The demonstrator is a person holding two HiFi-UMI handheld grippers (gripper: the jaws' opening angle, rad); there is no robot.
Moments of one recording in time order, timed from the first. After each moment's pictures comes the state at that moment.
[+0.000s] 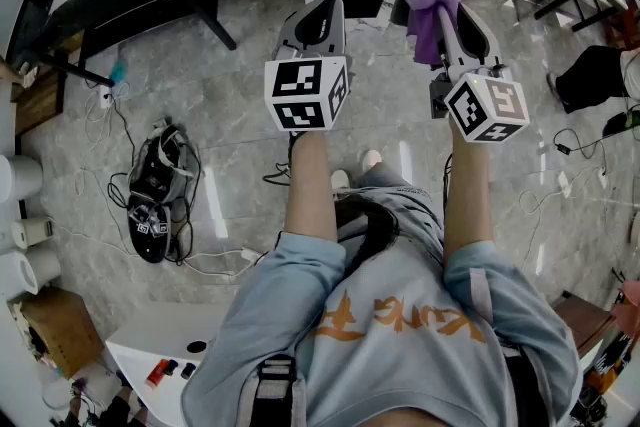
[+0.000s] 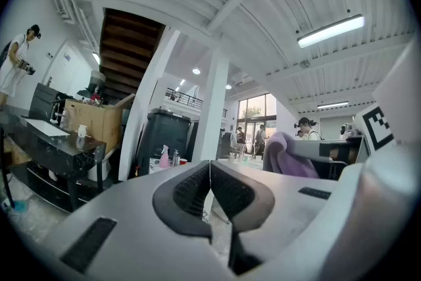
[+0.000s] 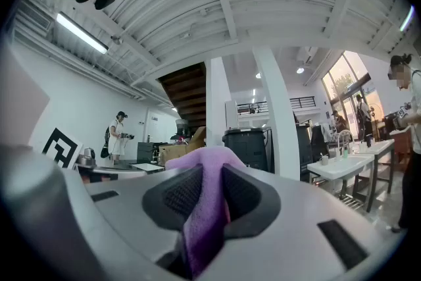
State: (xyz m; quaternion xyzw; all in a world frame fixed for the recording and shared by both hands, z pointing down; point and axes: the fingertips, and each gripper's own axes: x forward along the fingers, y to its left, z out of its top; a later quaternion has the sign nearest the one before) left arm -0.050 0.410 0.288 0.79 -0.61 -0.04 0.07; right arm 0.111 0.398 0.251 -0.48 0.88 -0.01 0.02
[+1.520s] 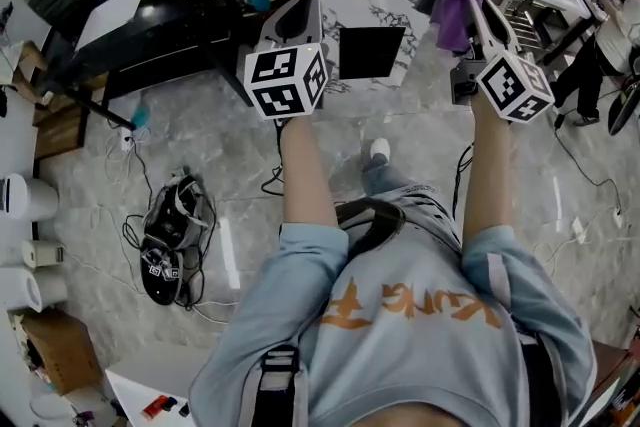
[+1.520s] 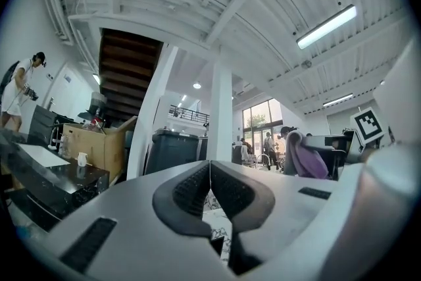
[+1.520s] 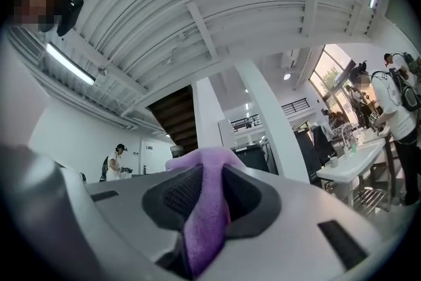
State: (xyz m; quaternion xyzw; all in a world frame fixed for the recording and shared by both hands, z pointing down) left arm -0.106 0.323 0.222 0.77 -0.63 -0.06 0.00; right arm 0.146 0.283 0.187 -0.47 0.87 -0.03 0.14
